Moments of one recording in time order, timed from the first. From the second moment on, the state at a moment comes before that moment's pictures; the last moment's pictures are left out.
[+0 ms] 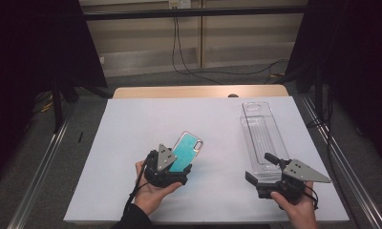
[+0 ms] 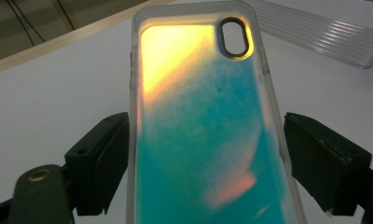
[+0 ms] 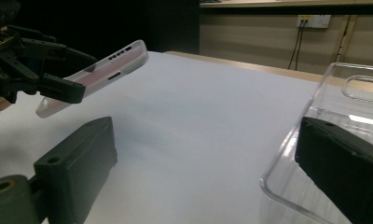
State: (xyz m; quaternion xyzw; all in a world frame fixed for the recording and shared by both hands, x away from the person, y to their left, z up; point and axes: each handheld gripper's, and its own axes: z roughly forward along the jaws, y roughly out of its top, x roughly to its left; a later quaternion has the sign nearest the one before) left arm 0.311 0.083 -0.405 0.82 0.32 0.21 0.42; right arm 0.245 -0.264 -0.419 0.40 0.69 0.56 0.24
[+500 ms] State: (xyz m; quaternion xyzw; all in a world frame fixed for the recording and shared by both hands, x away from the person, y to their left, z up) left arm 0.308 0.075 -0.410 0.83 0.31 0.21 0.42; right arm 0.264 -0.238 -0.412 0.39 0.71 0.56 0.17
